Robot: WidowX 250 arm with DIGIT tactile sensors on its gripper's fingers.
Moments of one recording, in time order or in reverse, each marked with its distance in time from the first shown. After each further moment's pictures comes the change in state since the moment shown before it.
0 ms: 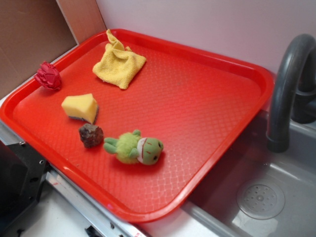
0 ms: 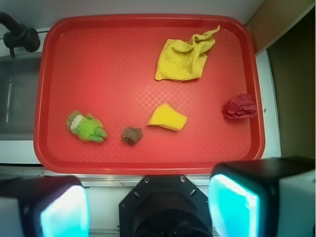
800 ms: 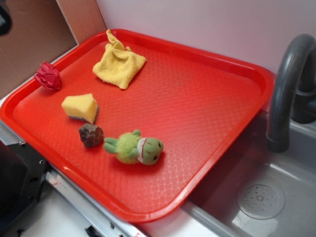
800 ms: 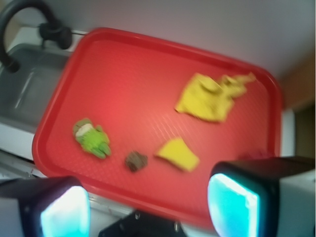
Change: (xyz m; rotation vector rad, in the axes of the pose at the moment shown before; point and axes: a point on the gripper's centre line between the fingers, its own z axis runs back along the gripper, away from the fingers) arm 0.021 -0.019 -0.026 -0.040 -0.147 -0.396
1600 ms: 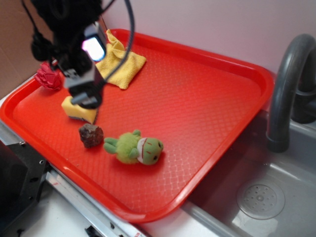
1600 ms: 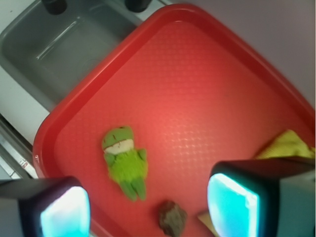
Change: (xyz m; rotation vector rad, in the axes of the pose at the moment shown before) arm 0.037 -0.058 -0.098 -0.042 0.129 -0.346
